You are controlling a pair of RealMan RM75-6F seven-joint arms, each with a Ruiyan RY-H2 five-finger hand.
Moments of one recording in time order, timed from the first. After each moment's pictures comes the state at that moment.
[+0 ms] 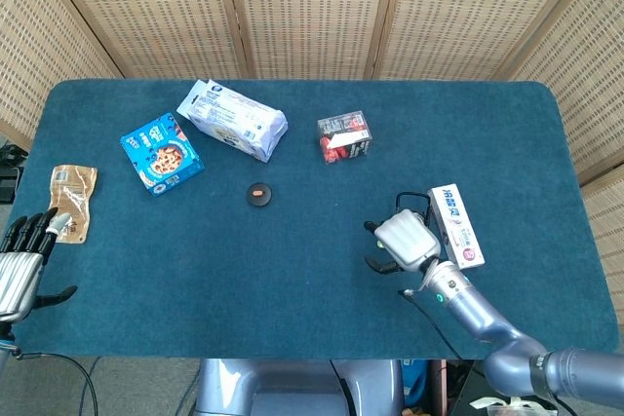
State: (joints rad) left arm -0.15 -1.07 -0.02 -1.66 1.47 1.39 0.11; right arm 0.81 -1.24 0.05 -1.76 -1.07 0.88 -0.66
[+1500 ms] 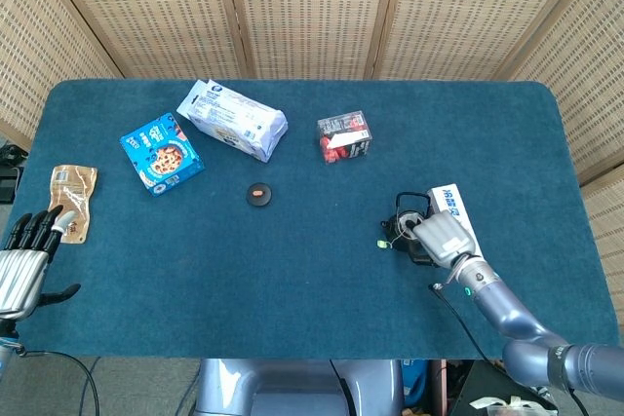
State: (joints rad) left arm -0.16 -1.07 -0.03 -1.67 1.47 1.39 0.15; right arm 0.86 -1.17 -0.05 -1.73 -0.86 0.84 -0.74
